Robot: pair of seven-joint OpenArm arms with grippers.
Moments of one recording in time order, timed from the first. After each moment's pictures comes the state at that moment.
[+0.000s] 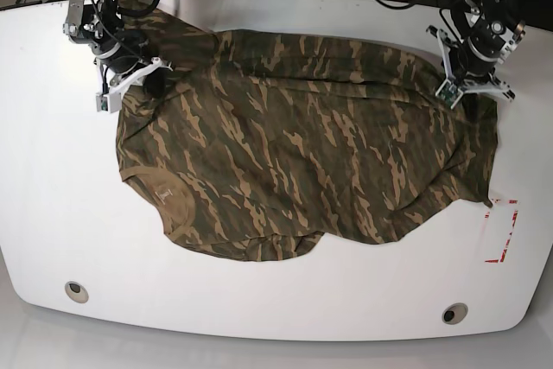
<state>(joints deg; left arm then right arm) 19.6 -14.5 -18.1 110.5 12.0 -42.4 42.1 -20.0 15.0 18.1 95.8 39.9 15.0 -46.4</state>
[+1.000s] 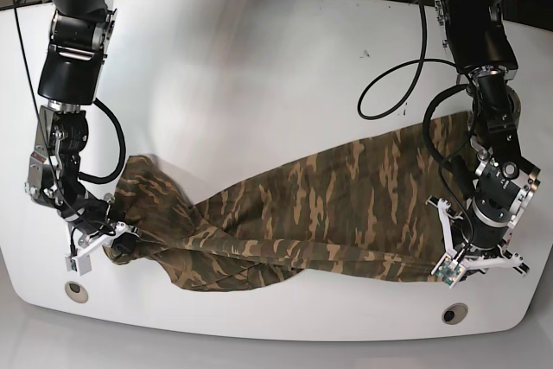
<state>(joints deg) -22.4 -14.8 -6.4 105.5 11.9 -42.4 52.6 26.2 23.7 9.3 68.1 40.6 15.5 -52.1</state>
